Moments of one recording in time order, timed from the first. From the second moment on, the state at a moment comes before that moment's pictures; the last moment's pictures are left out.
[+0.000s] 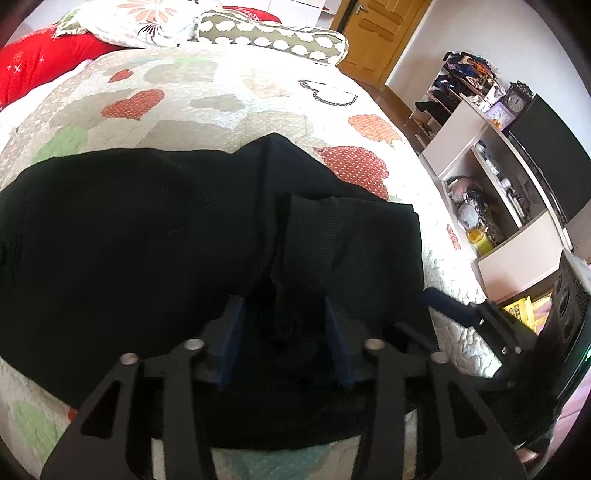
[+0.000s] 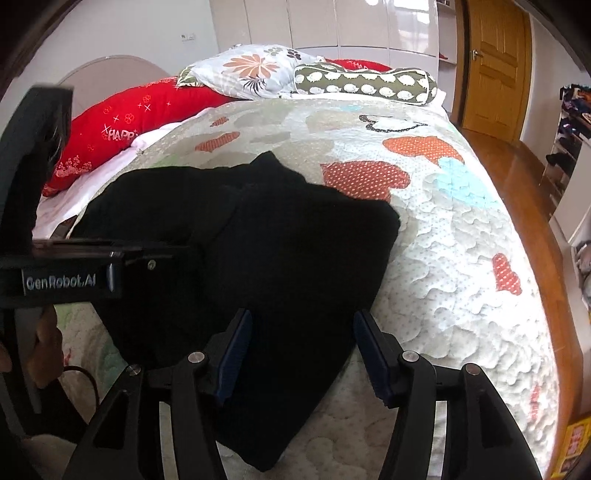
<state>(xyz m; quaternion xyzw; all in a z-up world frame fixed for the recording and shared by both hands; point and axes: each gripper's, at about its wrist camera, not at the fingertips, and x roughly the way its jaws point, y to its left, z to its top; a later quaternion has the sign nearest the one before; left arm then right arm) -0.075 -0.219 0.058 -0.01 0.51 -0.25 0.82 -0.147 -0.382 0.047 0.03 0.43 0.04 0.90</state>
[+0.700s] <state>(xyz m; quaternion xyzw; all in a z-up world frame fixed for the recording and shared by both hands) -0.075 -0.102 0.074 -0.06 0.48 -0.14 0.86 -0.097 -0.343 0.061 0.00 0.42 0.05 0.91</state>
